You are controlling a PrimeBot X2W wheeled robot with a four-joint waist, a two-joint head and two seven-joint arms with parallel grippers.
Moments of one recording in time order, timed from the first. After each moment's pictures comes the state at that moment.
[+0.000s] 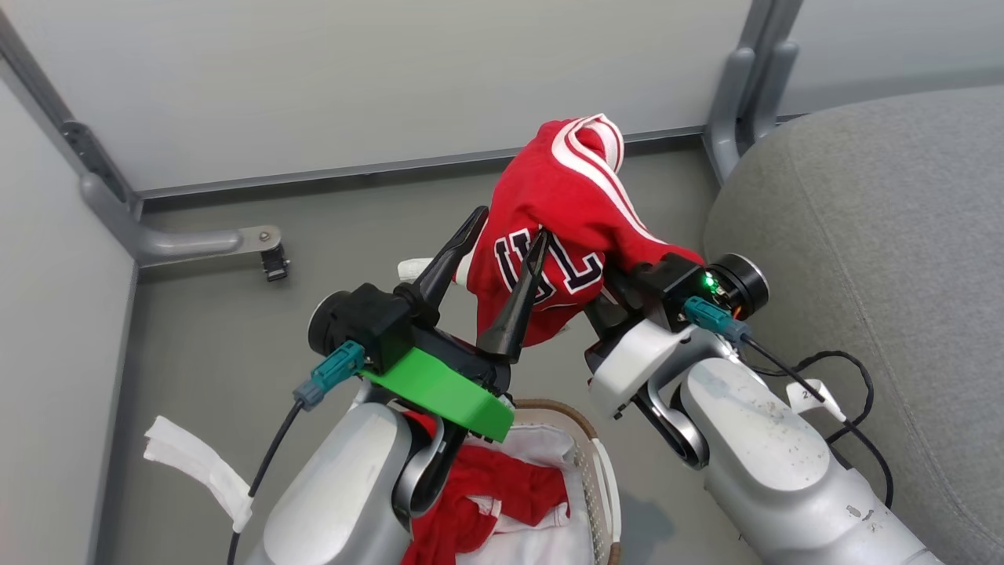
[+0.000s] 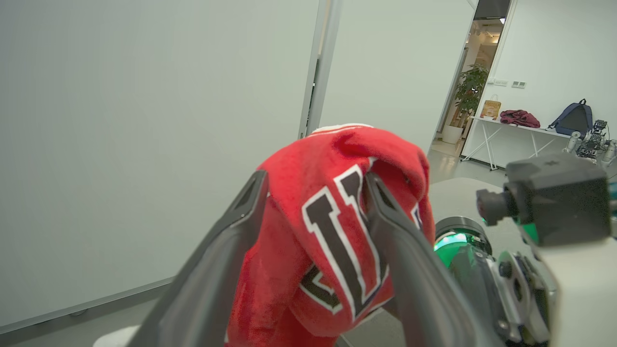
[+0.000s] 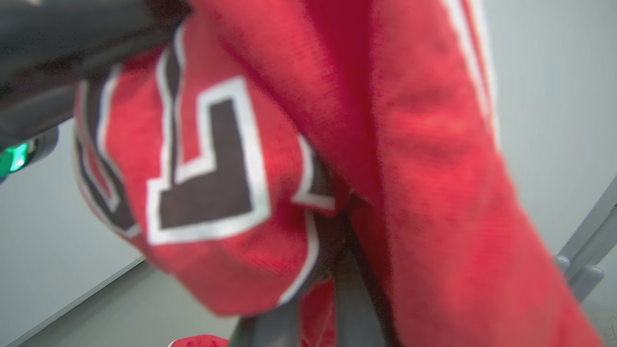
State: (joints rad) left arm -0.45 0.05 -0.57 0.26 -0.50 -0.13 -0.26; right arm -0.61 -0.05 0.55 0.52 0.26 0.13 -0.26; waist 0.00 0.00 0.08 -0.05
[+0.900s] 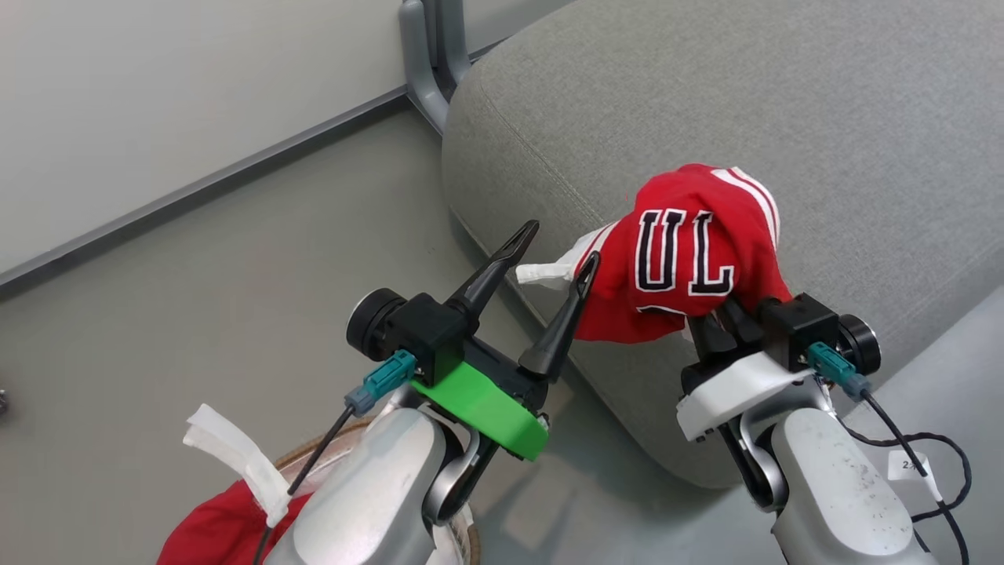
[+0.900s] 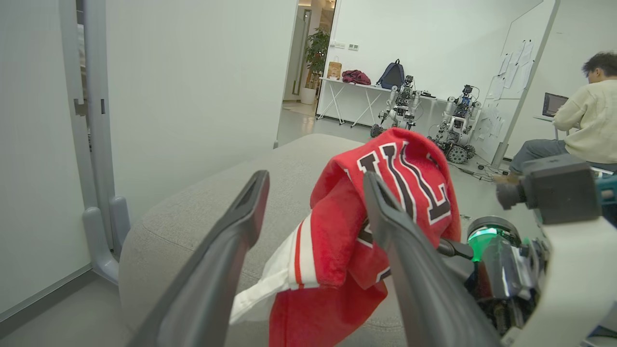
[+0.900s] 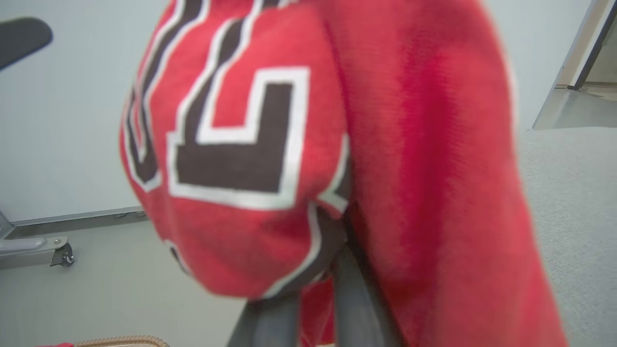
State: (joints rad) left arm -0.48 0.05 -0.66 0.27 -0.45 -0.13 -0.26; right arm -0.37 -0.05 0.23 0.35 0.16 0.13 -0.26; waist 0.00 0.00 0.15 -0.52
